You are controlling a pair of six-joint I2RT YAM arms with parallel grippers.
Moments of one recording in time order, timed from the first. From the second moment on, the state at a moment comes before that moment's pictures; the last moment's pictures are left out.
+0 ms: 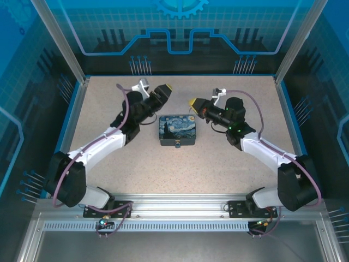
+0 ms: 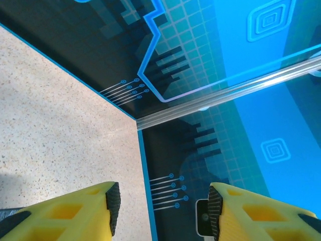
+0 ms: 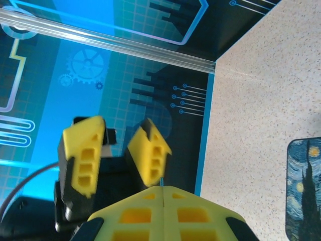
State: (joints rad) left arm -0.42 1.43 1.01 0.35 0.22 -1.15; right arm 0.40 1.37 0.84 0.46 -0.53 1.27
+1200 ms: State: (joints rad) left arm -0.42 1.62 1.07 0.46 0.71 -1.30; right arm 0.39 1.46 0.89 0.49 -0.70 1.28
